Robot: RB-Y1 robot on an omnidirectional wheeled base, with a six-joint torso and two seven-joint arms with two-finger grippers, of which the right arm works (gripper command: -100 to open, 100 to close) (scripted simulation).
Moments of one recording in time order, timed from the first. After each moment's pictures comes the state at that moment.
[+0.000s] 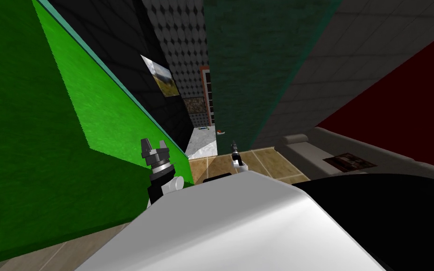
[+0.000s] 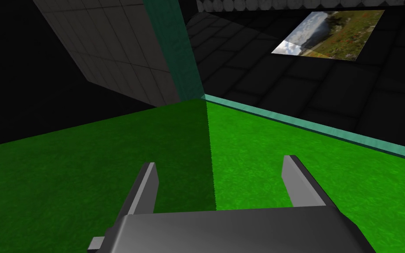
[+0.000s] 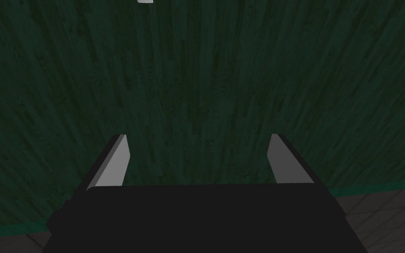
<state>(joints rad) -0.14 -0.04 -0.04 -0.75 -0.30 -0.81 0.19</state>
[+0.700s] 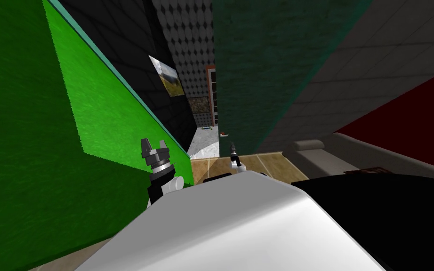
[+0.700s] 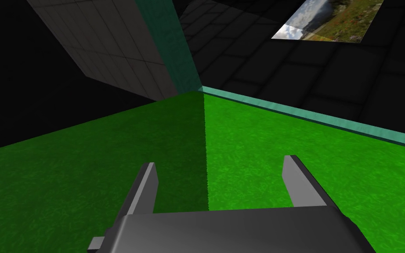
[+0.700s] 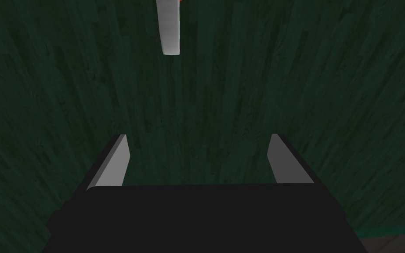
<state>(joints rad) -0.20 -0.01 -0.04 -0.62 -0.32 -0.84 0.23</state>
